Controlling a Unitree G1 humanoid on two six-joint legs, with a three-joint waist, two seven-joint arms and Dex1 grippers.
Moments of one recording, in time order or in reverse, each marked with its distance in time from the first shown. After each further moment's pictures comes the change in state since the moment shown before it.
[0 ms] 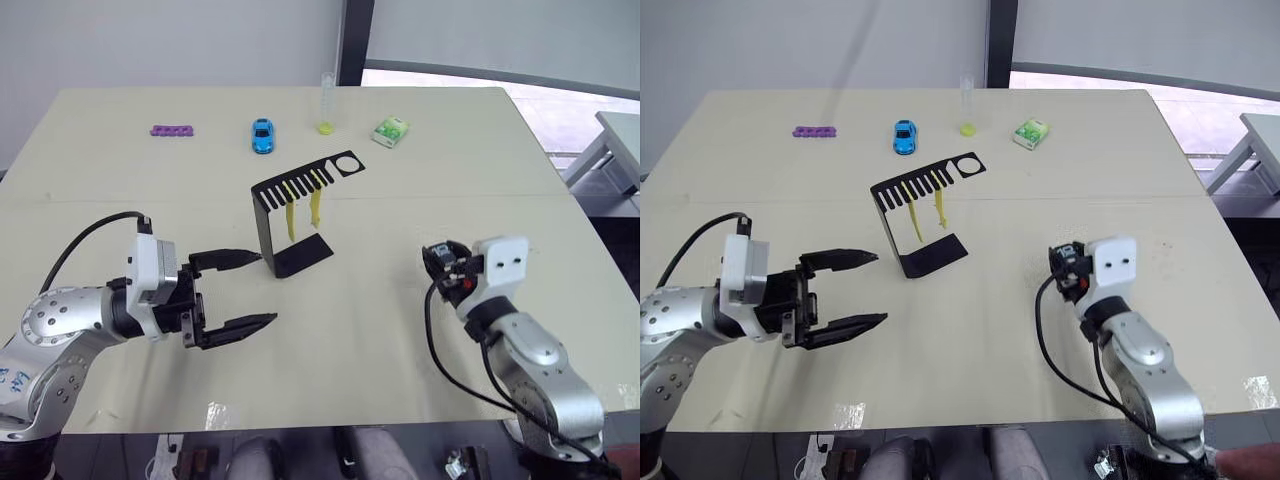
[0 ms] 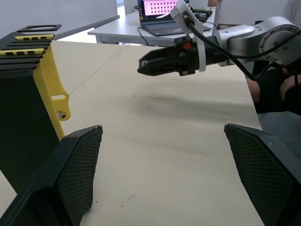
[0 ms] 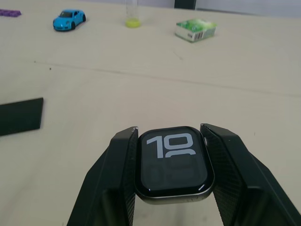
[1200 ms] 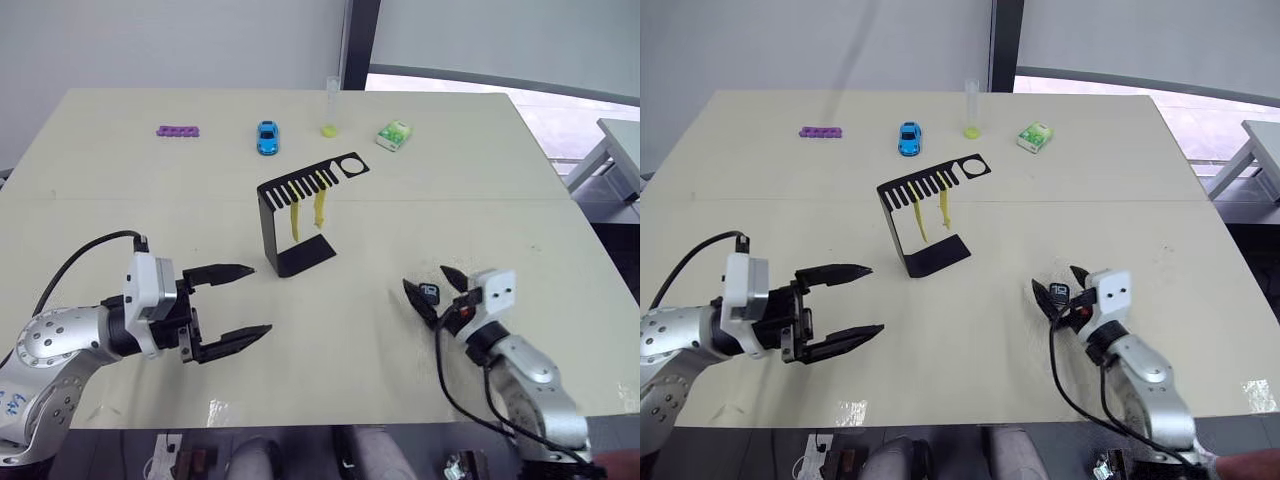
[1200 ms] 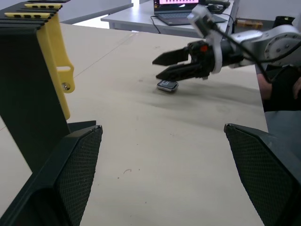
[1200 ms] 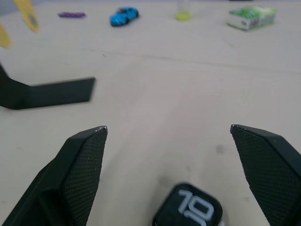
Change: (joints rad) left arm 0.132 -0.022 0.076 -0.036 0.033 -0.002 0.030; right arm 0.016 -0.115 -0.074 0.171 0.147 -0.229 0.364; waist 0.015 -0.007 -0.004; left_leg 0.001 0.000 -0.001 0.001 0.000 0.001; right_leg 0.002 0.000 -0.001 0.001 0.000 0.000
